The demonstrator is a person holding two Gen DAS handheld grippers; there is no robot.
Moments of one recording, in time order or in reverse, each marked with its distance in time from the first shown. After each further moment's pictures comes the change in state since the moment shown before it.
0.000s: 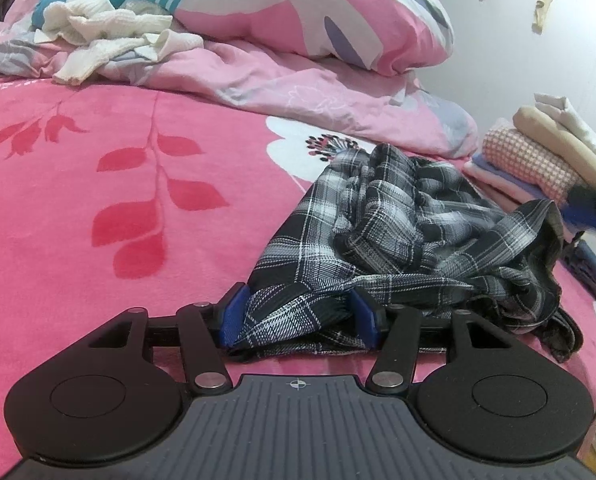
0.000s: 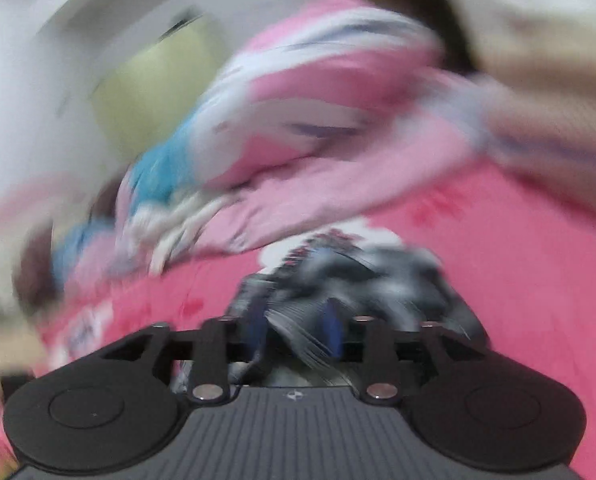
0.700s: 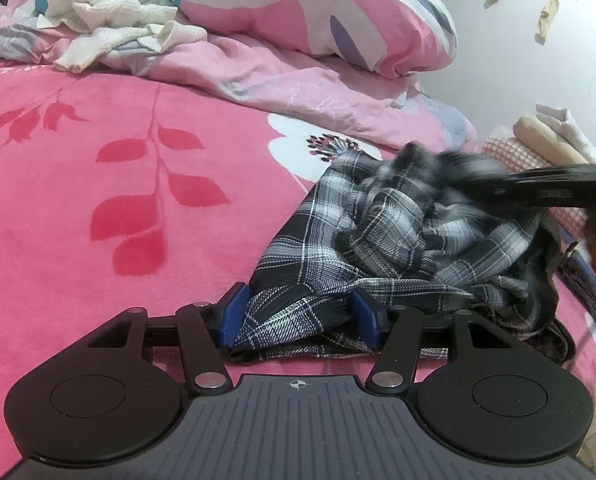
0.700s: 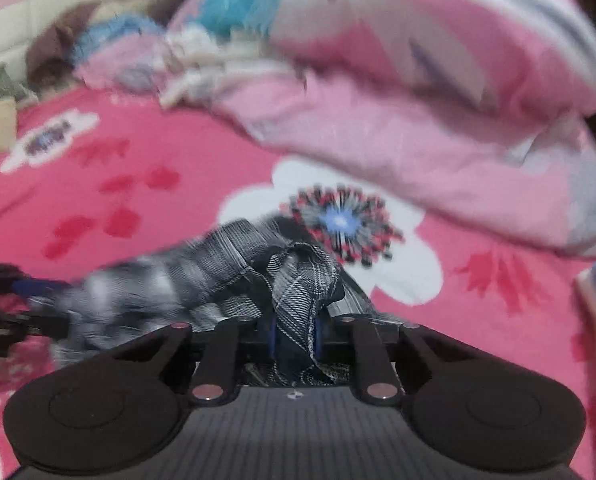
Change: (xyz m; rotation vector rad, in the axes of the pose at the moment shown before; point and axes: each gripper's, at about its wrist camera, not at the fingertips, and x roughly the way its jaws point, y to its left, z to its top) left arm 0.000 0.007 0.002 -0.050 0.007 -0.029; right arm 0.078 0.016 0.031 -0.463 0.307 0.046
